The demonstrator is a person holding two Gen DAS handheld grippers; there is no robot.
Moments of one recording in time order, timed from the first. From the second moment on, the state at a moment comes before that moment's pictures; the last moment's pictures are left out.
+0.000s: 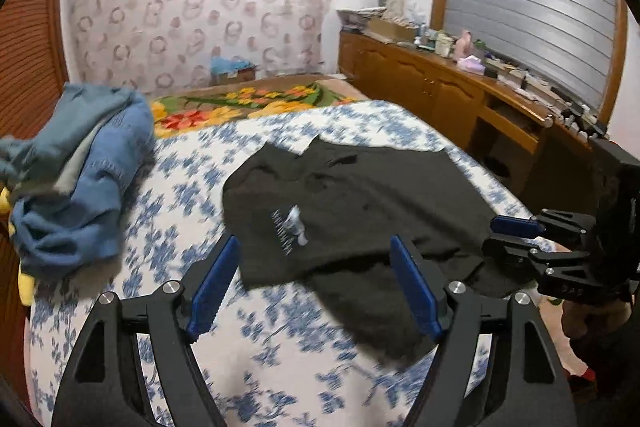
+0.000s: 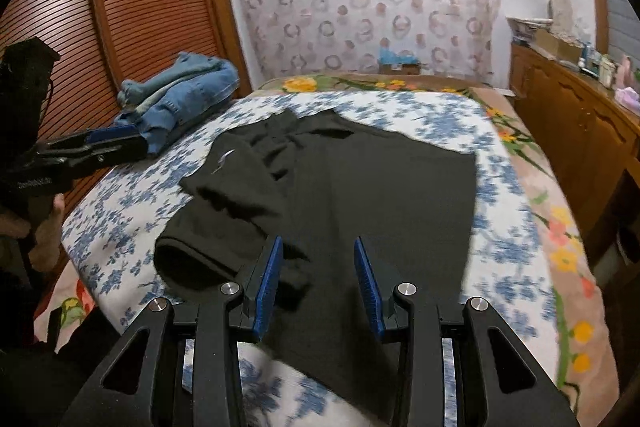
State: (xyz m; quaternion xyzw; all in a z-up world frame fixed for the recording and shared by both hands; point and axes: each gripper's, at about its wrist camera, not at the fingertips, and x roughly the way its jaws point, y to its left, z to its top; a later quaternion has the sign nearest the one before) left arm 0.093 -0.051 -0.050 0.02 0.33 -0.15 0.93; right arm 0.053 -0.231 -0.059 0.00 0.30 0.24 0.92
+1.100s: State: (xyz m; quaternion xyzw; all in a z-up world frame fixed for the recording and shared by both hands) left arm 0.090 -0.054 -0.082 0.02 0.36 -0.15 0.92; right arm 0.012 -0.272 -0.045 0.02 0.26 0.22 0.94
